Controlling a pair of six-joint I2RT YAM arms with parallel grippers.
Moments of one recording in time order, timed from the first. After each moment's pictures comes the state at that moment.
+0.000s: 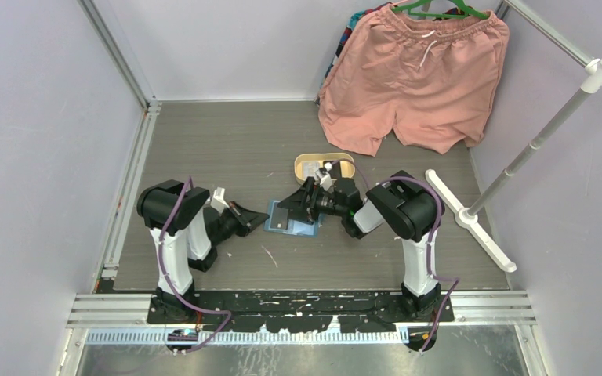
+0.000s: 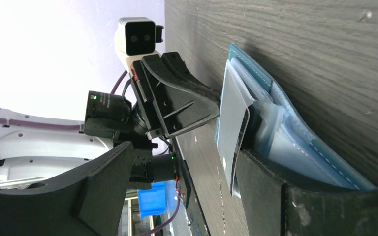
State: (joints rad) left arm -0.33 2.05 0.17 1.57 0.39 -1.16; right arm 0.59 2.01 0.64 1.14 -0.65 1.29
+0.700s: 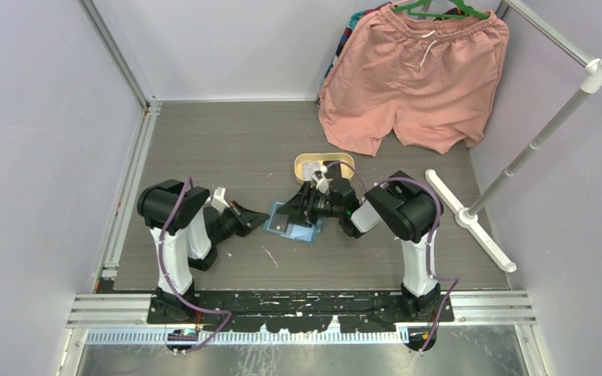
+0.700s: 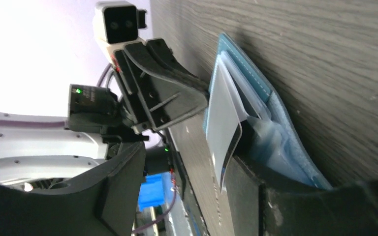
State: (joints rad) left arm -0.33 2.06 0.17 1.57 0.41 -1.16; right arm 0.61 2.01 0.65 1.08 -0.67 1.29
